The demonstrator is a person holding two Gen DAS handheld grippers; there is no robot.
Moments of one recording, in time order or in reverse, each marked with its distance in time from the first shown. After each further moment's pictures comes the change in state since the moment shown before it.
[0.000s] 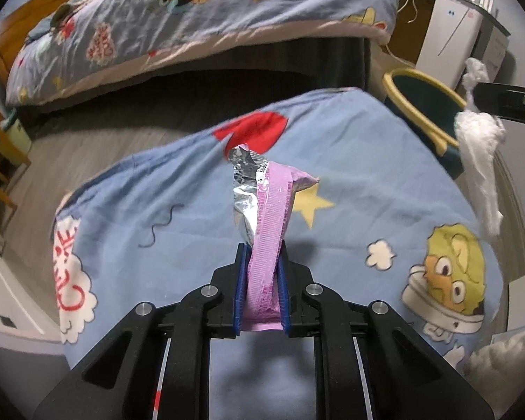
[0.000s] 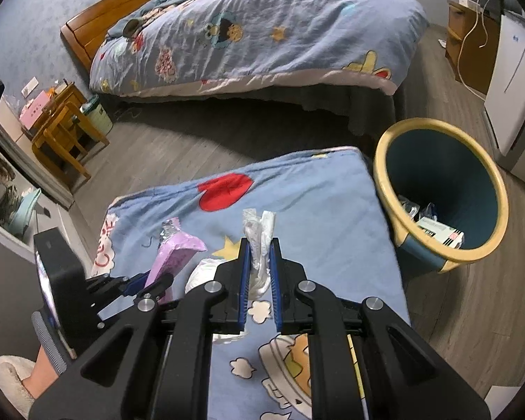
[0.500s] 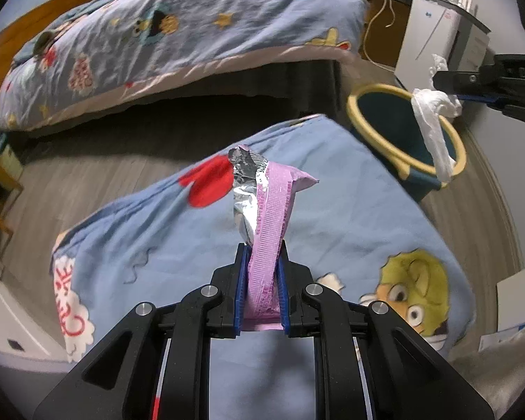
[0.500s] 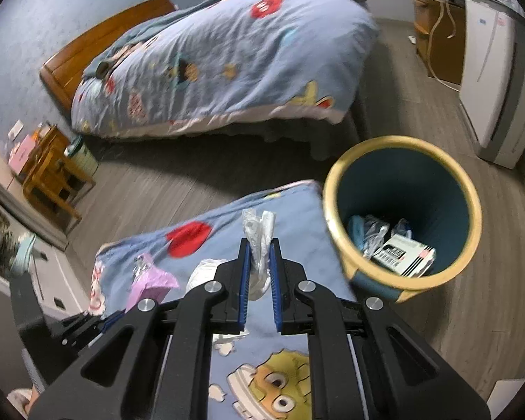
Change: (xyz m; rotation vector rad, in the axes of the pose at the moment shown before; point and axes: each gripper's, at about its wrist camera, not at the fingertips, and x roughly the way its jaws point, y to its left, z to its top) left arm -0.023 -0.042 0.040 0.062 -0.034 -0.038; right arm -0.021 -0.074 0.039 0.137 -0.088 -0.035
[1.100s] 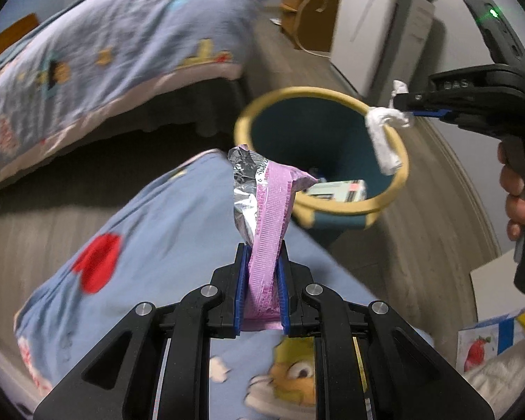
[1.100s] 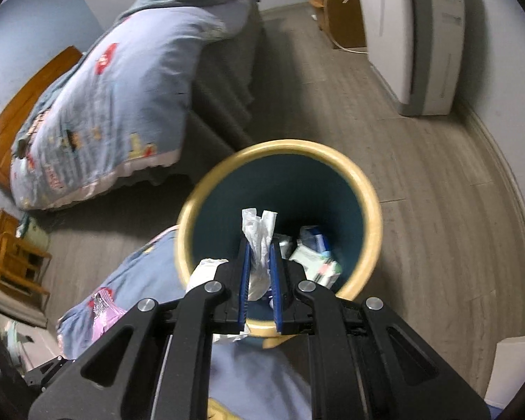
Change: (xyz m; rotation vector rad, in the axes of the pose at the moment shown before) left arm 0.043 -0.122 0.072 0.190 0.023 -0.164; right arm 0.009 -0.165 0.021 0.300 -0.024 -0.198
